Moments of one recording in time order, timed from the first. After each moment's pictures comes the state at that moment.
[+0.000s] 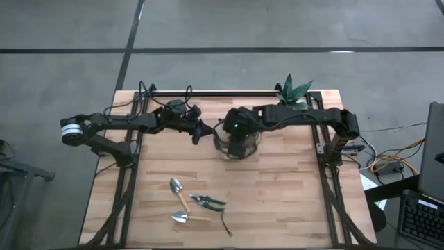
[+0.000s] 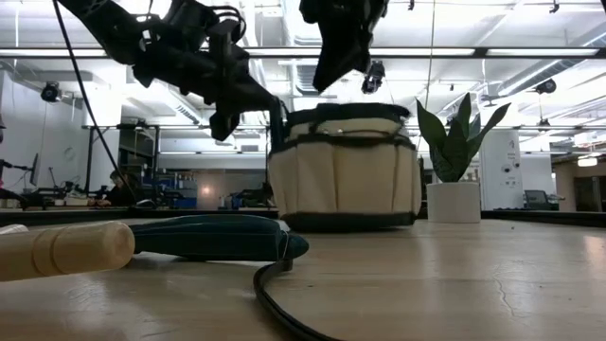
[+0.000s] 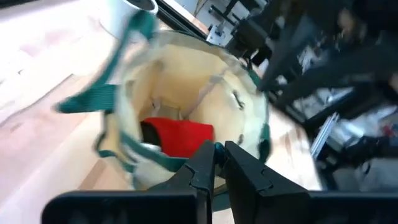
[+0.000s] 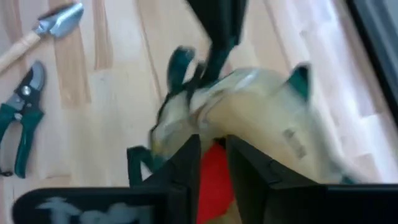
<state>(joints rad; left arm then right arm) 0.36 1.29 0.69 0.26 0.38 -0.47 -0.06 1.78 1.68 -0.91 0.11 0.16</state>
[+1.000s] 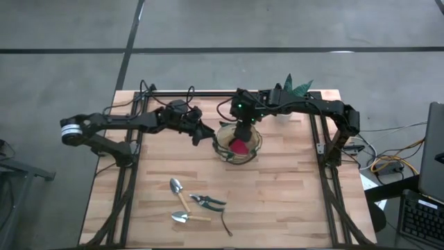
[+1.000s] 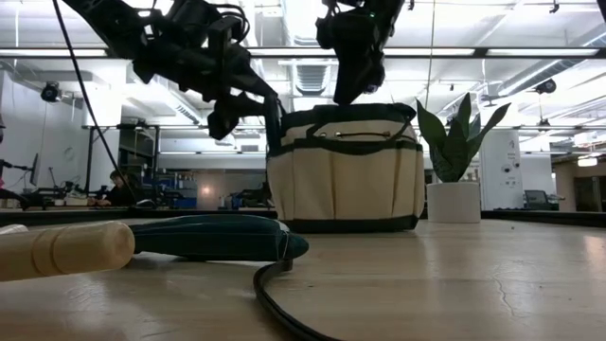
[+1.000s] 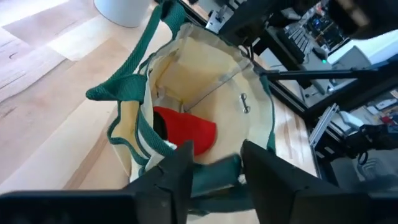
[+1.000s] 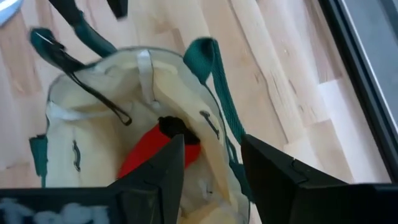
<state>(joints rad) 0.35 1.28 0.72 0.18 0.39 -0.49 -0.23 1.76 1.68 -1.01 0.04 0.10</state>
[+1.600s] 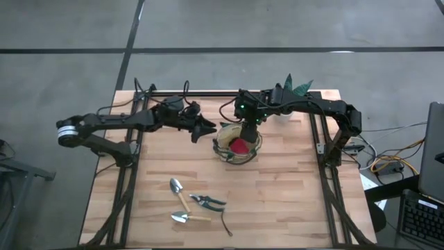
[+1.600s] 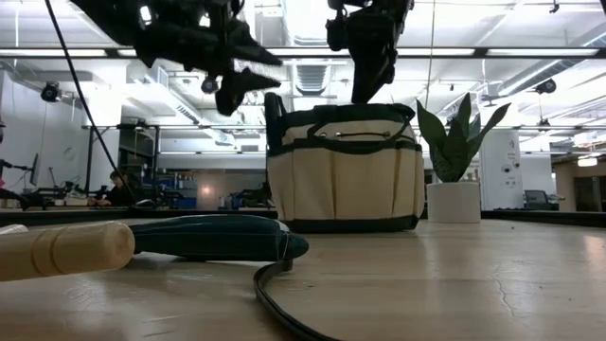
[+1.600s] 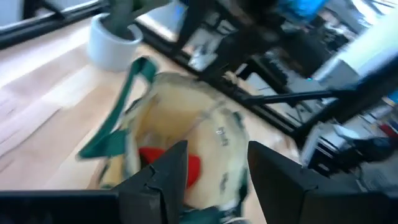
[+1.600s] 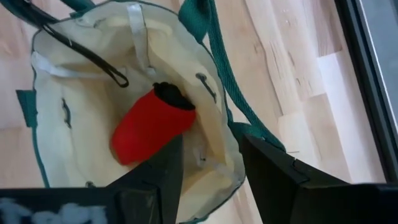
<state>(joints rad) 0.34 1.24 0.77 0.20 0.37 -0.45 -0.23 1.74 1.68 -1.12 0.04 0.07</state>
